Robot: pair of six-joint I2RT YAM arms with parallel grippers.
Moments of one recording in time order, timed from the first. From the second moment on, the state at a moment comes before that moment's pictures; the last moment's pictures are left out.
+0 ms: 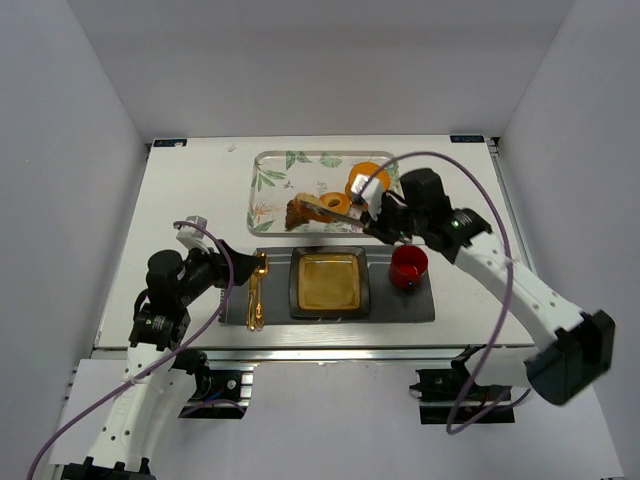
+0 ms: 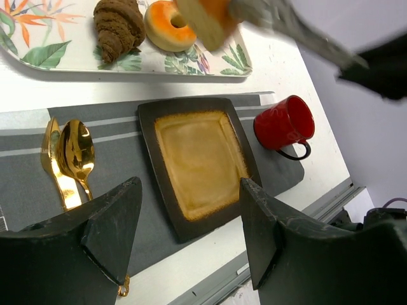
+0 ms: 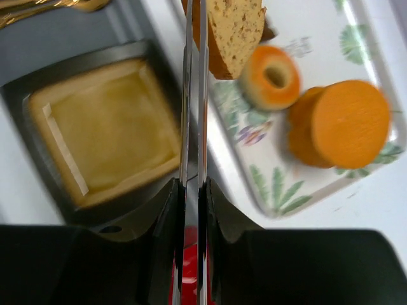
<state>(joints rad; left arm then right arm) -0.14 0.53 0.49 -0.23 0.46 -0.51 0.59 1.32 1.22 -0.54 -0.33 -0.54</state>
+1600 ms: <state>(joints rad) -0.14 0.58 0.49 -0.20 0.46 -0.51 0.31 0.99 0.94 -0.49 -0.46 -0.31</state>
